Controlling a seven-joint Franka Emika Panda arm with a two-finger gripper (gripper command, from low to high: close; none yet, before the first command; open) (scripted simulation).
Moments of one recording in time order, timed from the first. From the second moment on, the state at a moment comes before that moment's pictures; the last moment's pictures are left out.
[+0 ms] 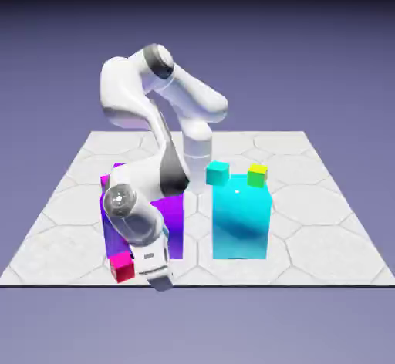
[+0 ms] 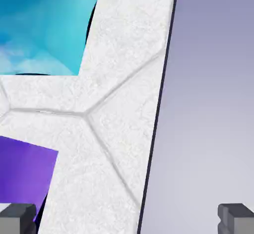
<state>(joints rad) -0.90 1.00 0.89 -1.49 -0.41 1.65 -0.95</state>
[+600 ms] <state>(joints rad) -1.23 1.49 1.16 -1.19 -0.56 1.29 -1.45</state>
